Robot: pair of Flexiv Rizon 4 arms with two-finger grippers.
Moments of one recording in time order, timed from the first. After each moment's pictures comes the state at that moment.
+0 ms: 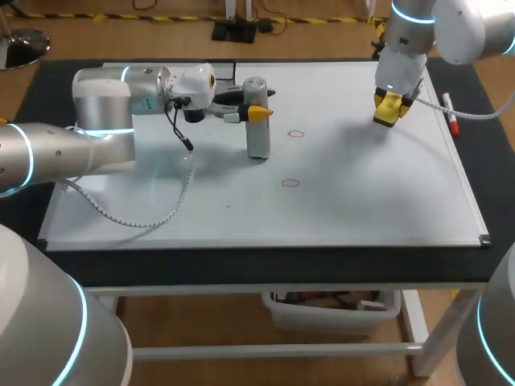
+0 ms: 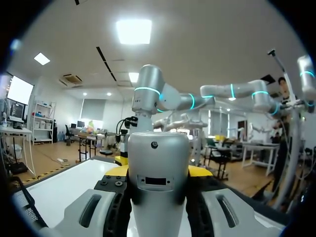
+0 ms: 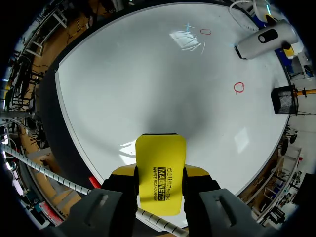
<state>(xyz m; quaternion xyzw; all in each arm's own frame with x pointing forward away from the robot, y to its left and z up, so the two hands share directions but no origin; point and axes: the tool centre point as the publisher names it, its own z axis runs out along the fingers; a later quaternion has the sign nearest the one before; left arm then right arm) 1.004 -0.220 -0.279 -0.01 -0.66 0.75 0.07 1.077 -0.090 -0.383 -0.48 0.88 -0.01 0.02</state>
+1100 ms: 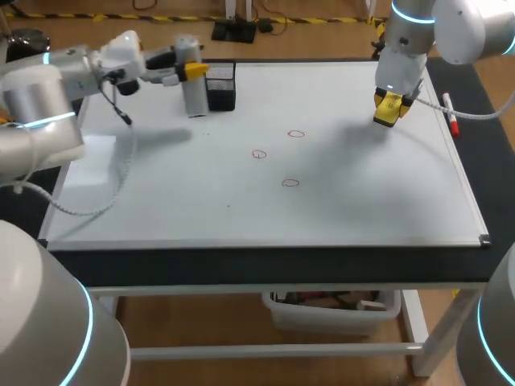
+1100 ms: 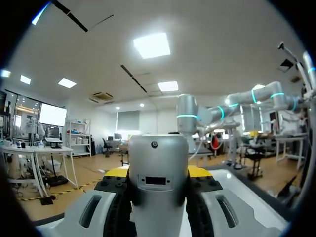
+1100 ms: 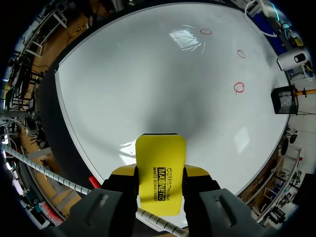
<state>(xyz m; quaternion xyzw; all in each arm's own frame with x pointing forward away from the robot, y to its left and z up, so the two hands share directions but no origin) 1.086 -0.062 -0.218 0.08 -0.65 0.75 -0.09 1.077 -0.090 -0.383 -0.48 0.88 -0.01 0.02</state>
